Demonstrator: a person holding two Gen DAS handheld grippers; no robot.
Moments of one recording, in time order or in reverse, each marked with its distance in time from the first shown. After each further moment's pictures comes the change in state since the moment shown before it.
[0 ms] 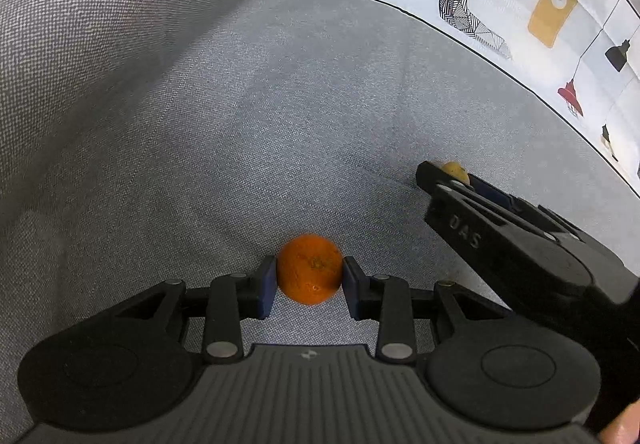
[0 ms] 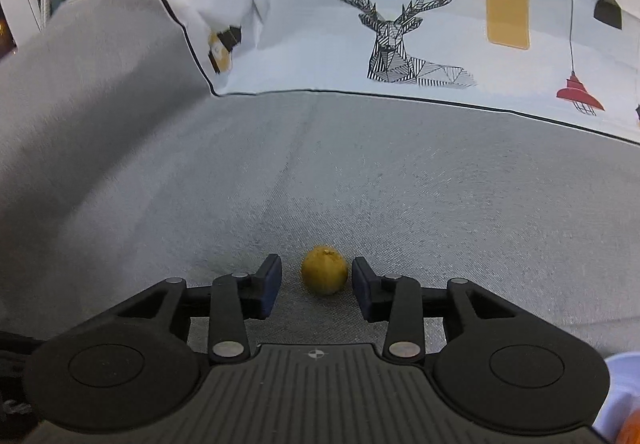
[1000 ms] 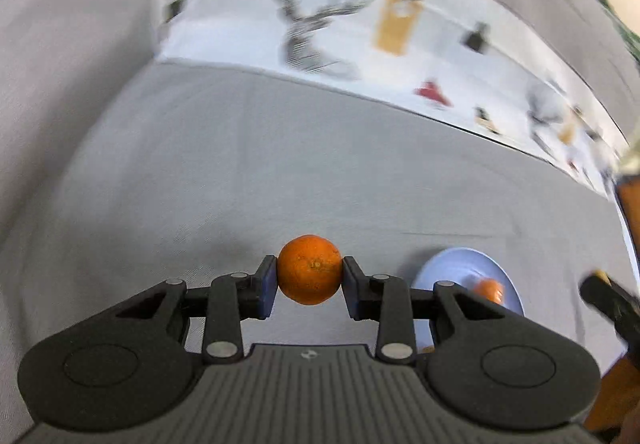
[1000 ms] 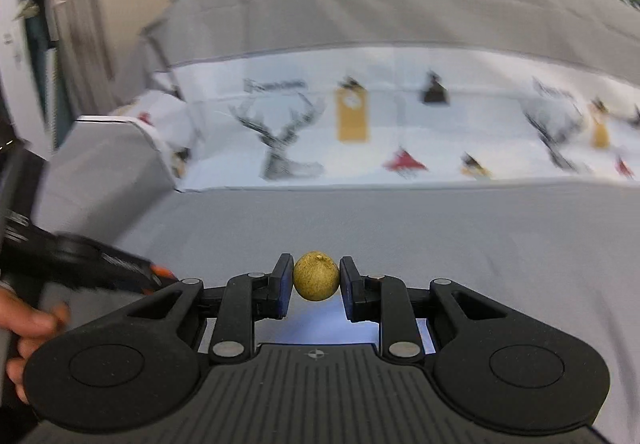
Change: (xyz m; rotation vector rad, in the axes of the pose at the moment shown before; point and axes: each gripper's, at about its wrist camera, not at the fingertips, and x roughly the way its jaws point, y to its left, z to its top) left arm -0.058 -0.066 -0.027 0.278 -0.195 -0.243; right arm -0.255 -0.113 -0.050 0.126 -0.232 -0.162
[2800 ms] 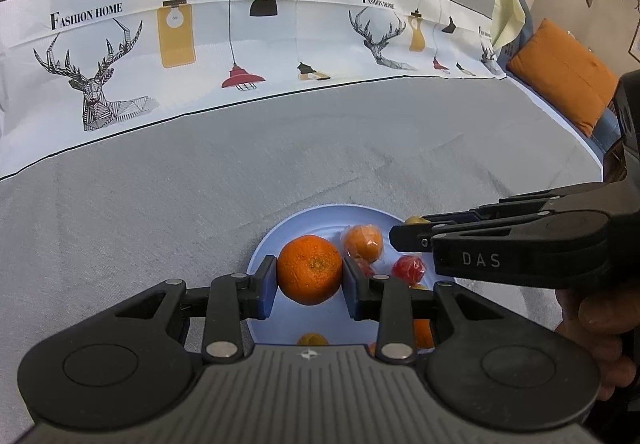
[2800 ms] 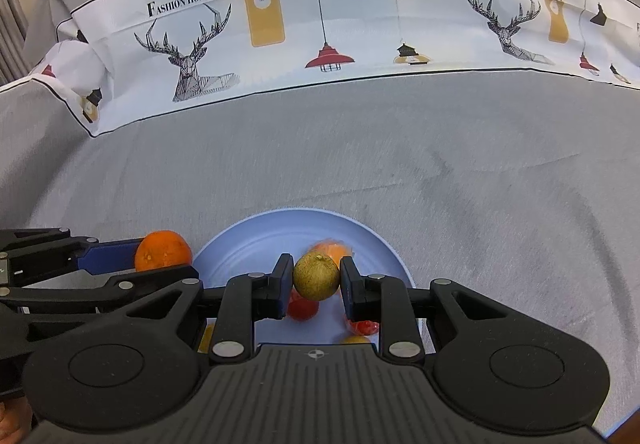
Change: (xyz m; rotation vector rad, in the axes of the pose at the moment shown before) left arm 0.026 -0.115 -0.047 0.462 -0.054 -0.226; right arm 0.061 -0.030 -0.026 0.109 0.245 -0.100
